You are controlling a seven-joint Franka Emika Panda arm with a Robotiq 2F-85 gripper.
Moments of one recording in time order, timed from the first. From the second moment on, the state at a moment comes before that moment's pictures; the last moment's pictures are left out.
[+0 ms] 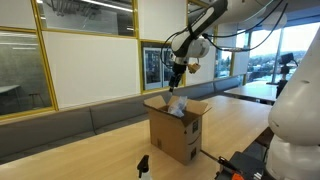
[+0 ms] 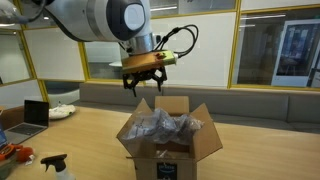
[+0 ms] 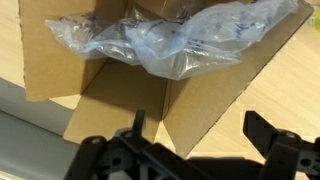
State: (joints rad) arm -0.13 -0.21 -0.06 -2.34 0.04 2.45 -0.65
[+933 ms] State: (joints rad) arm 0.06 -0.12 0.12 -2.29 -0.03 2.37 0.08
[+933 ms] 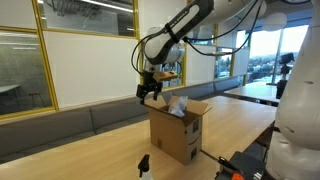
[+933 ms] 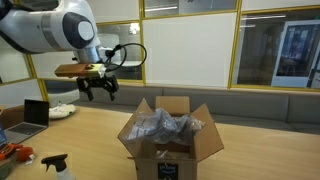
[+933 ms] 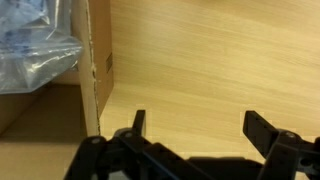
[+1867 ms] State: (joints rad) arm 0.21 0.05 0.23 -2.31 -0.08 2.32 0.70
